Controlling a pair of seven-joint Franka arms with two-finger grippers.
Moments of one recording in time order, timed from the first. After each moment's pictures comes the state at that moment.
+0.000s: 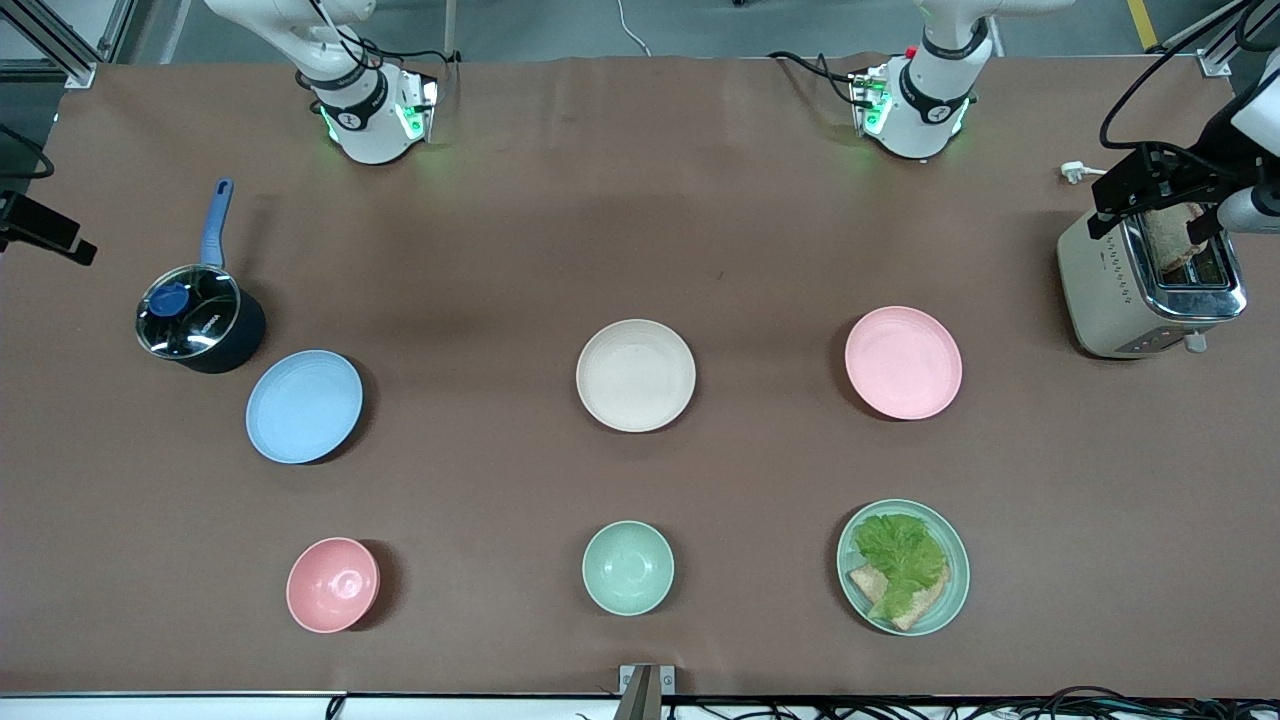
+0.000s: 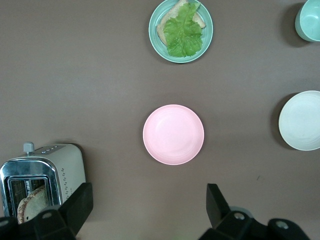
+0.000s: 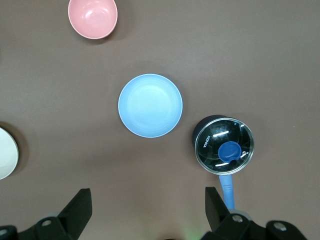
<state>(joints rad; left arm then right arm) -0.06 -0.02 -0.05 -1.47 -0.01 1.49 -0.03 -0.04 0.03 -0.08 -1.44 0.01 1.42 0.05</state>
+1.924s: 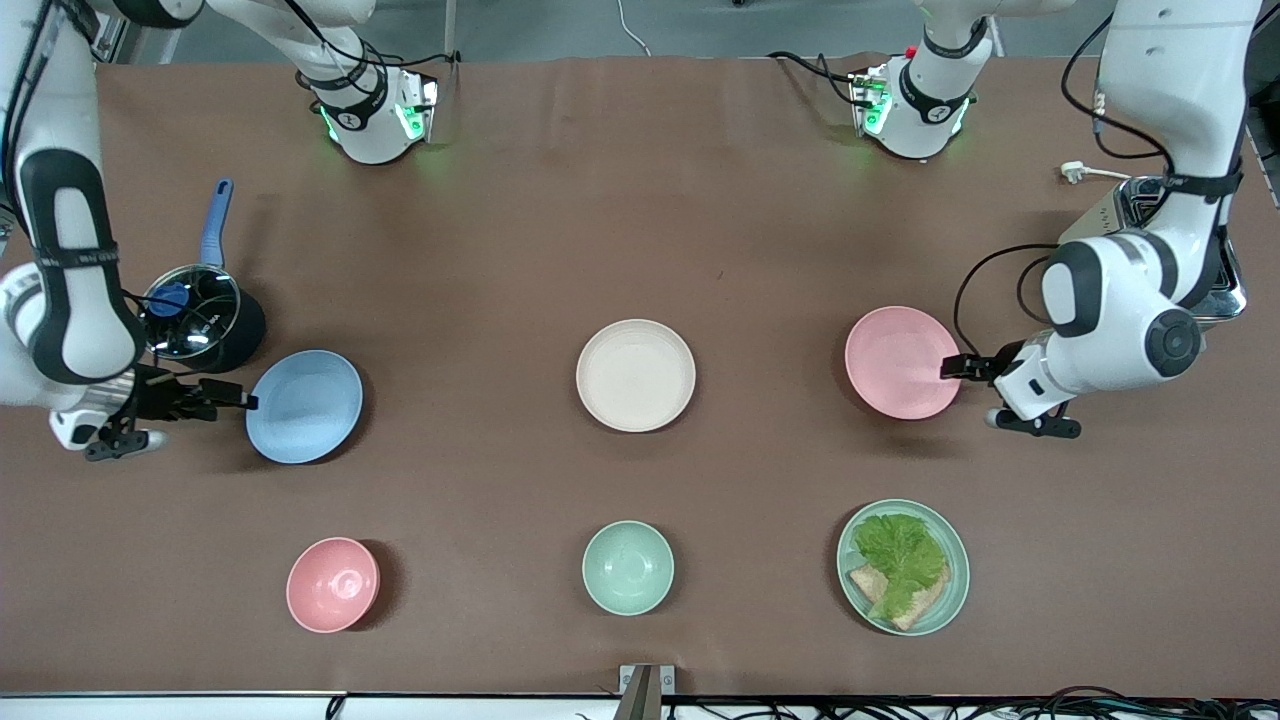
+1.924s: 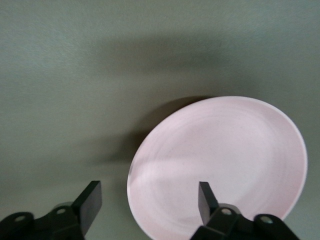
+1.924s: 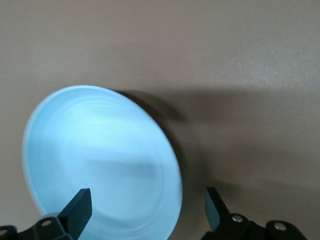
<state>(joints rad) -0.06 0.42 0.07 -2.02 -0.23 2.21 0.29 -0.10 0.58 -0.25 -1.84 0.56 2.16 -0.78</state>
